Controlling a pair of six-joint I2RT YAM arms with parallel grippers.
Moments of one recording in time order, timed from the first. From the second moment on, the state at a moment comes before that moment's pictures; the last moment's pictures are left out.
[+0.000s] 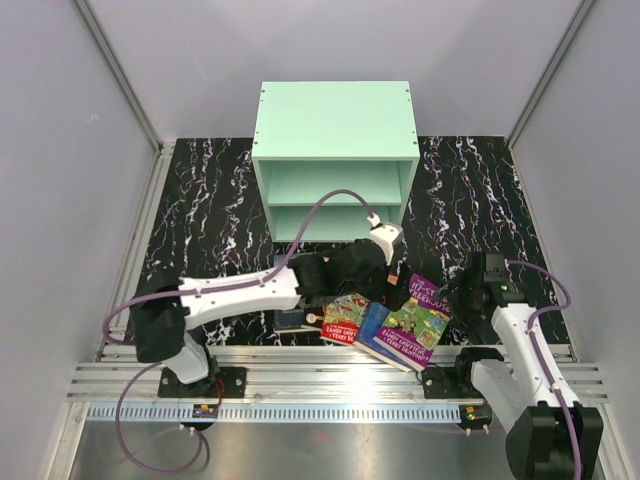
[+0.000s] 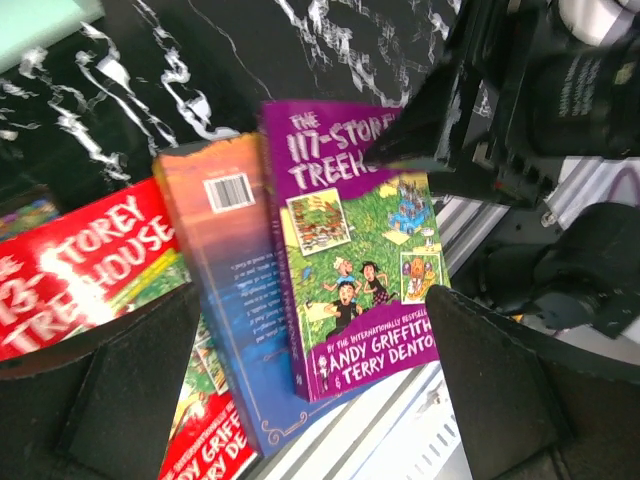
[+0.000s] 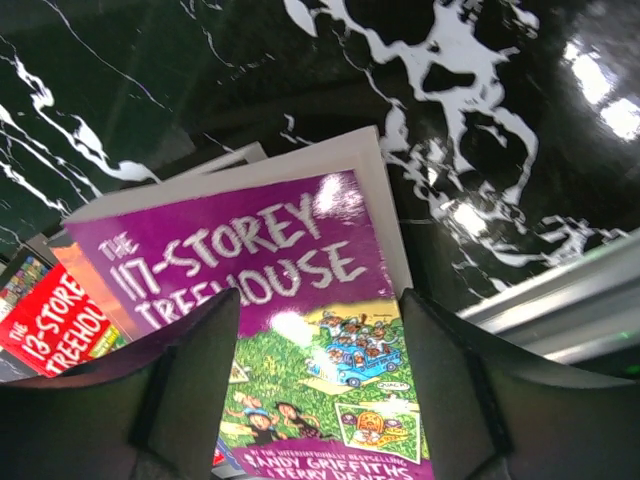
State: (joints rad) left arm -1.20 1.58 1.24 -0.26 -0.13 -0.57; right arm -0.01 0.82 0.53 -0.89 -0.07 0.94
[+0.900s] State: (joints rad) left arm -1.18 1.84 1.28 -0.12 0.06 -0.61; right arm 0.27 1.02 0.53 -0.63 -0.09 0.95
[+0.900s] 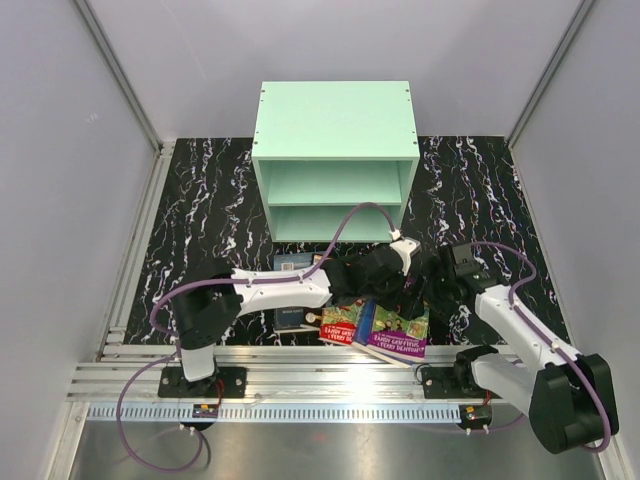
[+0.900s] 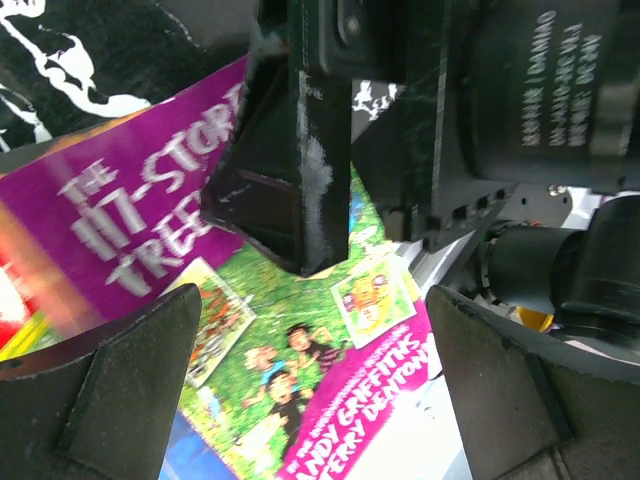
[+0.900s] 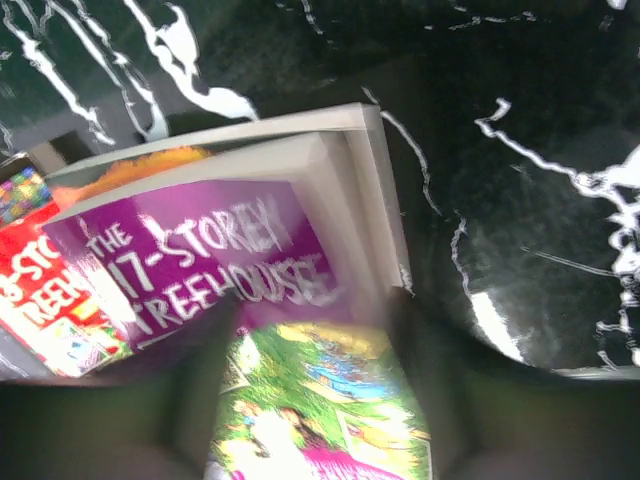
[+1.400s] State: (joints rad) left arm -1.17 1.69 1.14 -0.20 -0.10 -0.65; right arm 0.29 0.95 0.53 -0.61 -0.11 0.94
